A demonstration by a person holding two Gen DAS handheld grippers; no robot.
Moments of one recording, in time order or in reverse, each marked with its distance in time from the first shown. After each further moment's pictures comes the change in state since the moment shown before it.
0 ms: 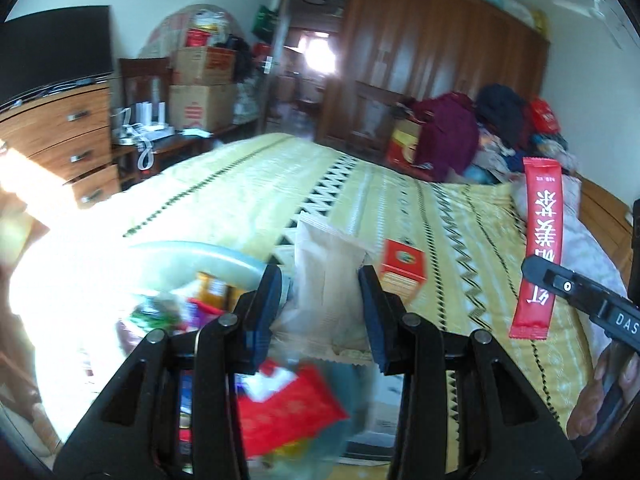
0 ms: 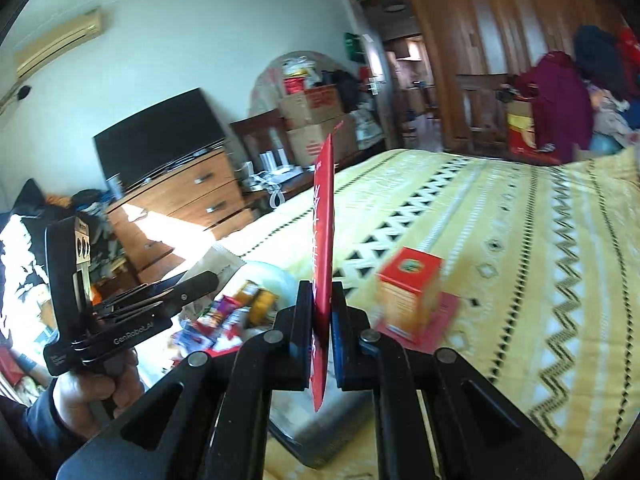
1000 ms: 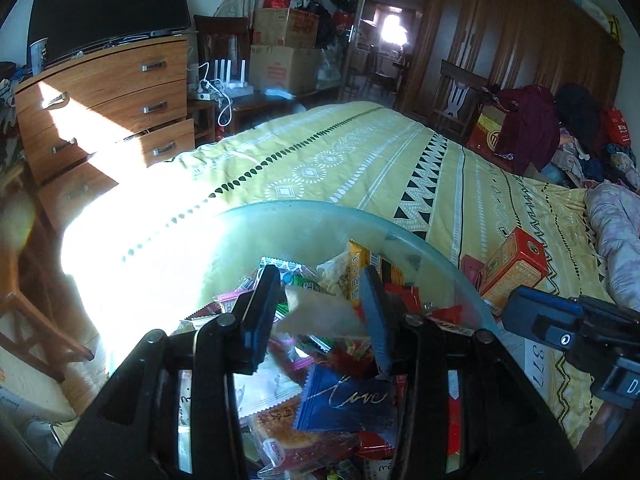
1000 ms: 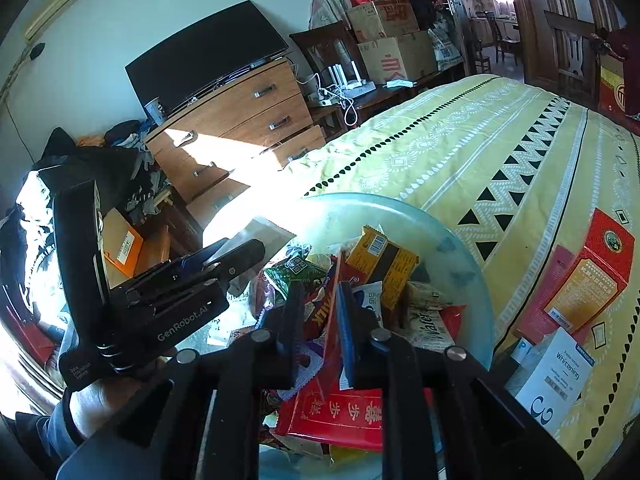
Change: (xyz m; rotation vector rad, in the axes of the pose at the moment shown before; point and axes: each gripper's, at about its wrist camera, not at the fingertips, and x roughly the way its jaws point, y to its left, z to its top) left arm 0.029 0.102 -0.019 -0.099 0.112 0.210; right arm 0.173 0.106 -0.023 -0.027 0.289 0.178
